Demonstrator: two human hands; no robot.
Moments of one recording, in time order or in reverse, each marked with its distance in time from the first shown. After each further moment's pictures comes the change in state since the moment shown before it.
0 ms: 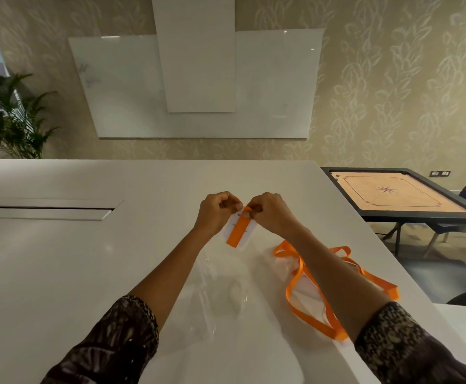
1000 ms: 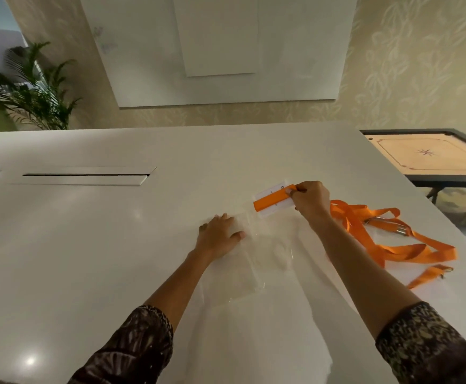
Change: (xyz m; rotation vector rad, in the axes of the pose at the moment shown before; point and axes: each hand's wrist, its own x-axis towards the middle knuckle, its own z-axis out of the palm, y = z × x) left_hand -0.094 -0.120 -0.054 0.863 -0.351 -0.160; right_hand -0.028 -0.005 0.072 0.430 0.243 0.504
